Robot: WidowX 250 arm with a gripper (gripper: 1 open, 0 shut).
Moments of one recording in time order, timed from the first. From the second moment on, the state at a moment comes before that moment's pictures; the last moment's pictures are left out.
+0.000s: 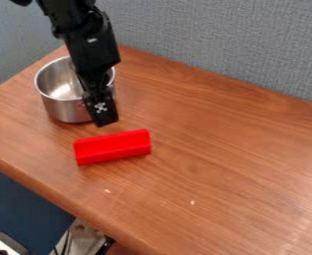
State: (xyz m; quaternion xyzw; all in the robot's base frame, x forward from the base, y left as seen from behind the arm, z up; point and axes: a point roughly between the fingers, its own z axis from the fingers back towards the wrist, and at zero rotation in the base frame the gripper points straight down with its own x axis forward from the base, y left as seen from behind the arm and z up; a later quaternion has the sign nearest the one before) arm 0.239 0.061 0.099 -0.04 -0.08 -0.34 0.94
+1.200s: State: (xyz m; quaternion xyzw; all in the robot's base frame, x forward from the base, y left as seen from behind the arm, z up) arm 0.240 0.060 0.101 -0.05 -0.07 -0.35 0.93
